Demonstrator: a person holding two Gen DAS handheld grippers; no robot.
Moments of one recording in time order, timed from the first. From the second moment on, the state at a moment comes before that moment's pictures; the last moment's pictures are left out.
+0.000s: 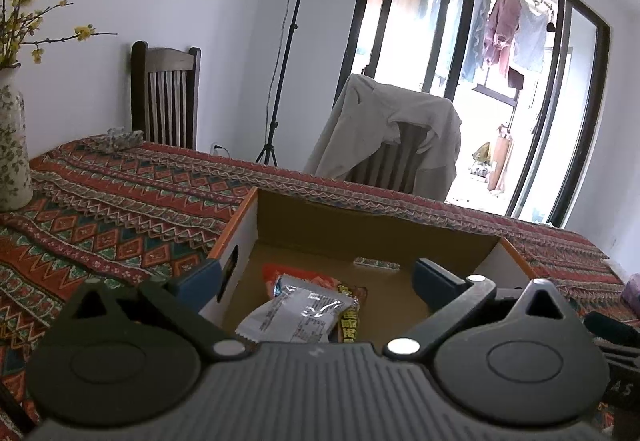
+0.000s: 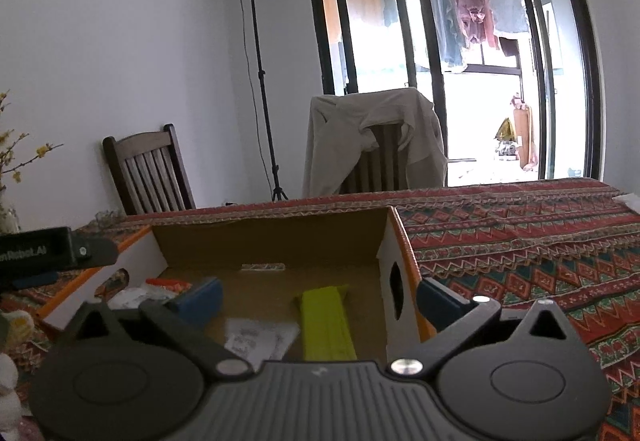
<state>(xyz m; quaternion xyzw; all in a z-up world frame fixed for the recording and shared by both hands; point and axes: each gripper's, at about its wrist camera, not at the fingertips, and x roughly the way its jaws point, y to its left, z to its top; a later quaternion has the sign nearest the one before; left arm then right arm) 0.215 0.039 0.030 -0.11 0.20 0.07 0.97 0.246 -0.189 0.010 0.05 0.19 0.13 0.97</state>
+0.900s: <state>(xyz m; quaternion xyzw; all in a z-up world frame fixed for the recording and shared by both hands) 0.129 0.032 0.053 -0.09 0.19 0.03 0.98 0.168 -0.206 0.042 0.02 0.14 0.14 0.98</state>
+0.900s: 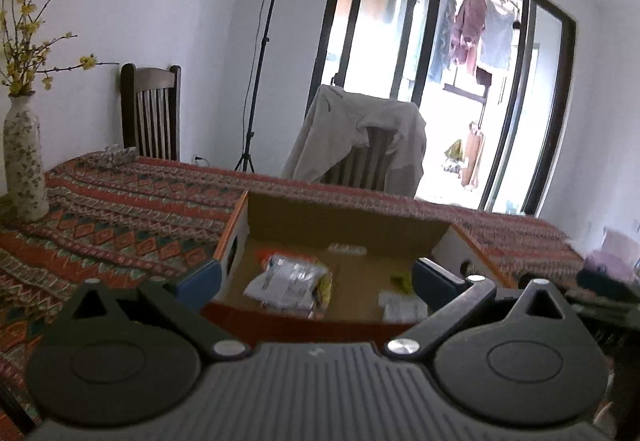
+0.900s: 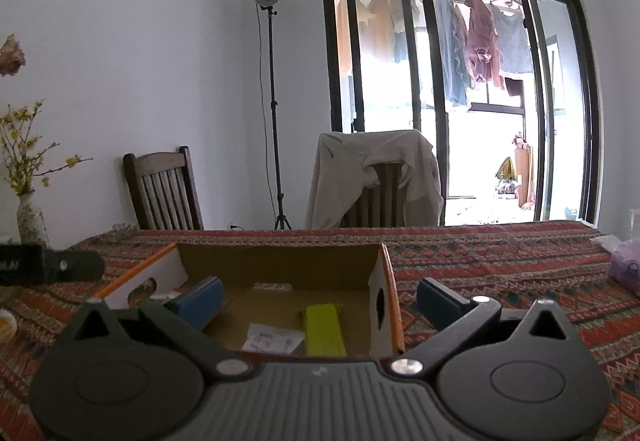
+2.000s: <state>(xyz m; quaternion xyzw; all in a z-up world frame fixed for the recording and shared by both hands) 0.071 0.069 -0.020 -0.08 0.22 0.07 0.97 0.132 -0.260 -0.030 0.00 0.32 0.12 0.94</state>
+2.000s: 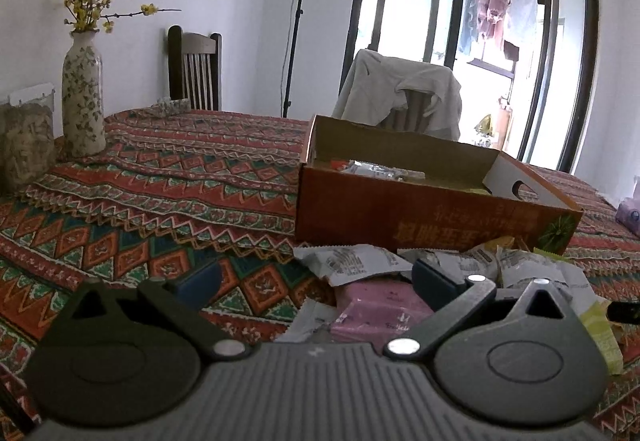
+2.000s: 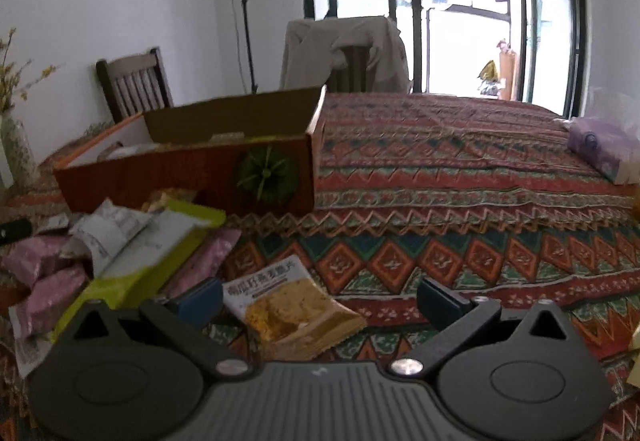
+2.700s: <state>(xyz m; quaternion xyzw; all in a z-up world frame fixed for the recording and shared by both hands) 0.071 0.080 -0.022 -0.11 0.23 0.06 0.97 0.144 -0.239 -0.030 -0.05 0.35 0.18 0.92</state>
